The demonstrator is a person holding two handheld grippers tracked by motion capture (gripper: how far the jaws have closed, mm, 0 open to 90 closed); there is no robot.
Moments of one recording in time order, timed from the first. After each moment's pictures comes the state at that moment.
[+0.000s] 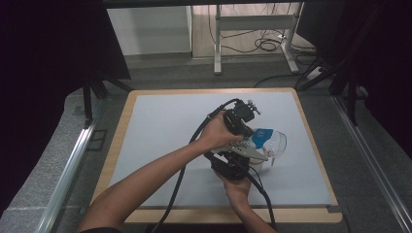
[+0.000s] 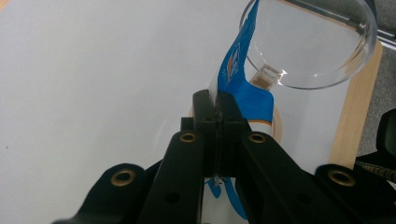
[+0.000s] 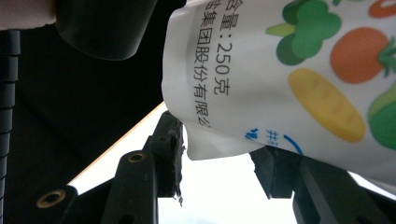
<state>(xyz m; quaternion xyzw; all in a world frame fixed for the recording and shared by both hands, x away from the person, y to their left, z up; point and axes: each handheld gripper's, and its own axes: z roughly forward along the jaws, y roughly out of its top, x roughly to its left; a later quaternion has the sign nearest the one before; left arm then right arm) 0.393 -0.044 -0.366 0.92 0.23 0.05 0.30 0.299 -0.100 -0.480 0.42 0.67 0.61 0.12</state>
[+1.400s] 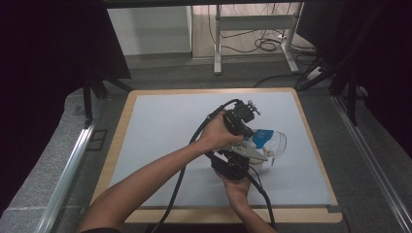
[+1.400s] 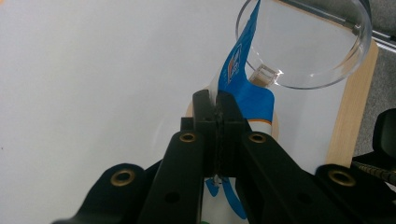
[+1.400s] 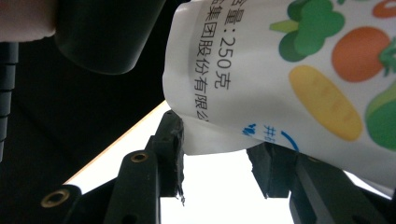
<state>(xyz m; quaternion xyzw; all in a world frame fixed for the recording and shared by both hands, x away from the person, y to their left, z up) 0.392 -0.045 -0.367 0.92 0.23 0.05 0.30 0.300 -0.098 -0.479 0.41 0.66 0.61 0.14</state>
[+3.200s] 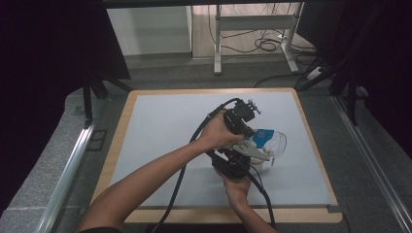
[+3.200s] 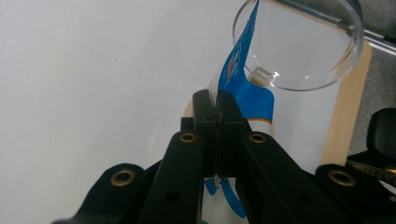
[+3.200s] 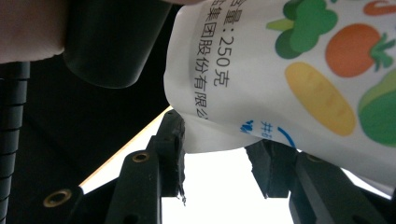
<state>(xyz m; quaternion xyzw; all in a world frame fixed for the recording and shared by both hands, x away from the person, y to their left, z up) 0.393 -0.045 -0.364 0.92 0.23 0.04 0.31 0.300 -0.100 -0.474 0.42 0.65 0.62 0.14</state>
